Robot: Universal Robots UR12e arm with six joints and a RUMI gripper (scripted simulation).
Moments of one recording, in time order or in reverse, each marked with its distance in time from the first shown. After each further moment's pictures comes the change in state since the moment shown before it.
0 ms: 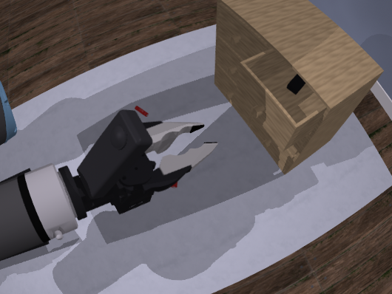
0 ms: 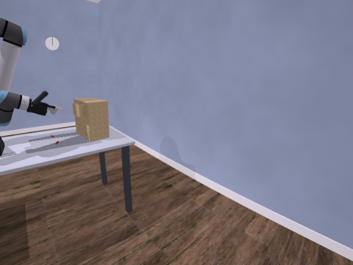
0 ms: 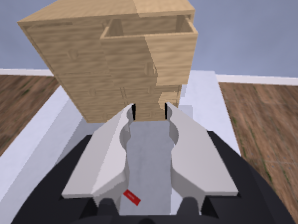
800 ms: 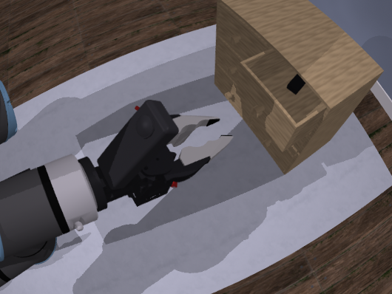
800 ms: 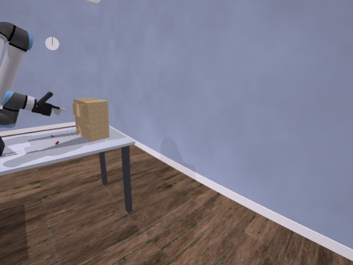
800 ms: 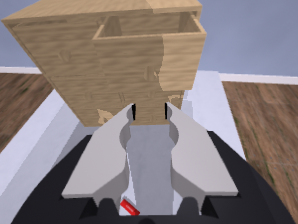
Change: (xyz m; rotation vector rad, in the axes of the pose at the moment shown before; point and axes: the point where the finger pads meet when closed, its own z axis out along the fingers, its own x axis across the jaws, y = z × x) arm 0.000 -0.001 0.029 -0.016 -0.005 -0.002
